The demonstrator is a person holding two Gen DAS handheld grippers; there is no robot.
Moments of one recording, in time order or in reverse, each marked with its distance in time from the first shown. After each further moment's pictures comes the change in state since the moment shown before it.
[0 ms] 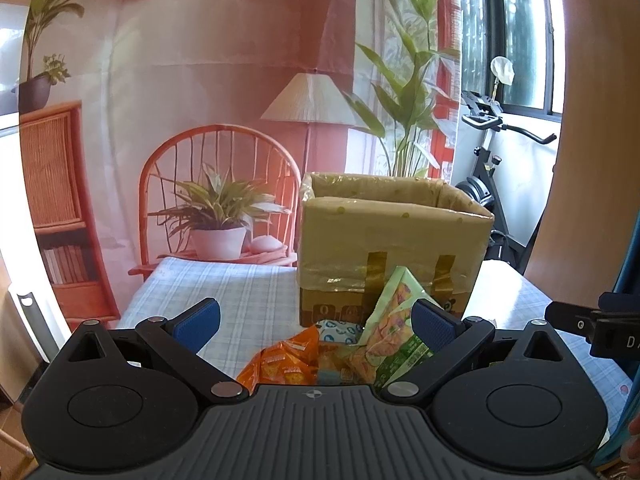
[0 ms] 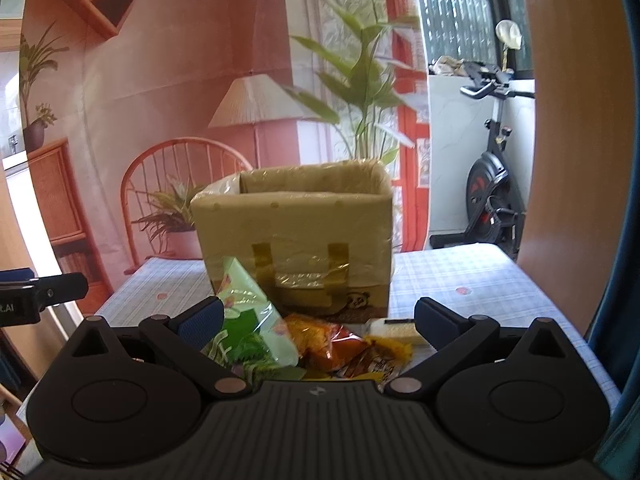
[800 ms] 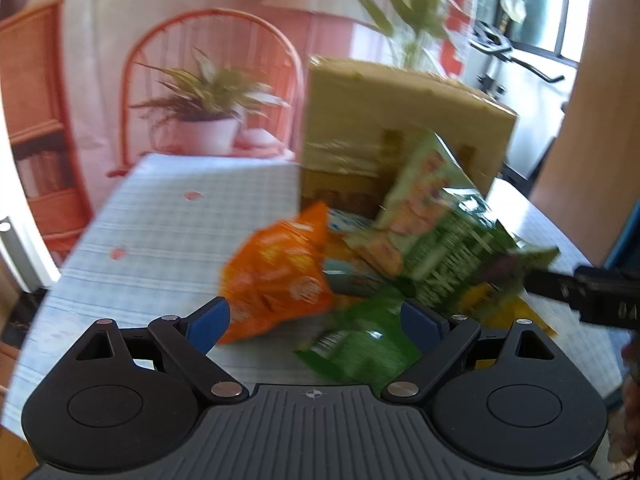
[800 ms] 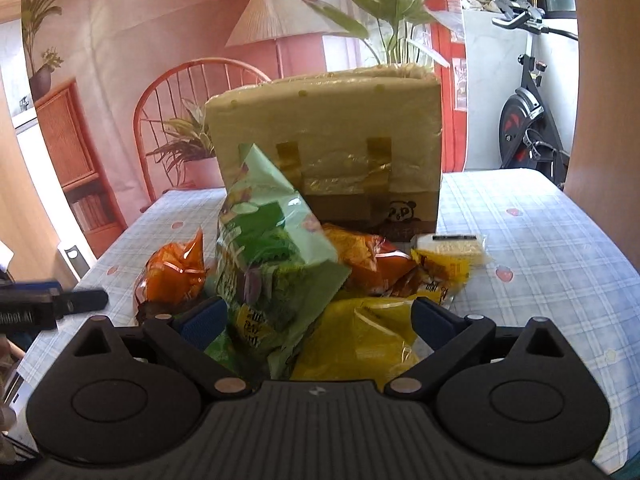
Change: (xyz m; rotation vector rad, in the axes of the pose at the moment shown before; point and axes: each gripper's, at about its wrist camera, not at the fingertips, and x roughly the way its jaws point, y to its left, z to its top) left arm 0.065 0.026 -0.068 -0.033 0.250 -0.073; right arm 0.067 0.008 -0.057 0.012 0.157 0.075
